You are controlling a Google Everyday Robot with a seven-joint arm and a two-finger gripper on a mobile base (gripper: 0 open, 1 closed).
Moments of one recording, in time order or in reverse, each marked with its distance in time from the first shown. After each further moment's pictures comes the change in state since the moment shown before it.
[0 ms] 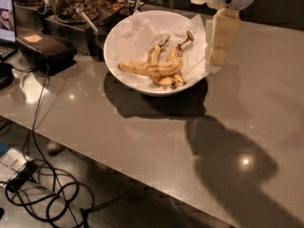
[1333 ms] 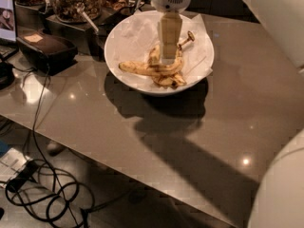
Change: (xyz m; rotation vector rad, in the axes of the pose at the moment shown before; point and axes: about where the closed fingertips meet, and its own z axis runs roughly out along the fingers) arm -0.062 -0.065 0.070 -0.006 0.072 -0.082
